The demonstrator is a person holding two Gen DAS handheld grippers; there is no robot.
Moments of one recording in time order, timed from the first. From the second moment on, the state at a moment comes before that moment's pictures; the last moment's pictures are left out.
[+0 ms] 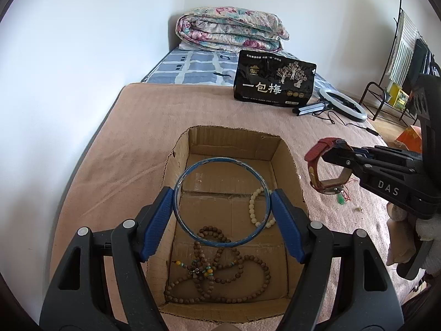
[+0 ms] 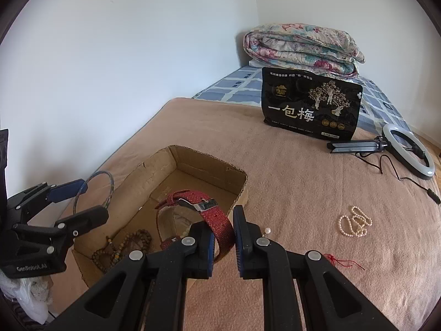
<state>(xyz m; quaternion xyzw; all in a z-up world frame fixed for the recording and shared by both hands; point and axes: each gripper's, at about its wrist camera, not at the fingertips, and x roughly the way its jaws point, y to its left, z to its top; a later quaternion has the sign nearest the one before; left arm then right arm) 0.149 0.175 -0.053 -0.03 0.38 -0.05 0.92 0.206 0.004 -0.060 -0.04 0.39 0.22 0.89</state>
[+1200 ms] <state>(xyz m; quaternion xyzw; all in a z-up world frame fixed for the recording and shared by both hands) 0.160 0.167 -0.080 -0.02 0.43 -0.07 0.90 0.252 0.036 -0.095 -0.04 0.42 0.24 0.87</state>
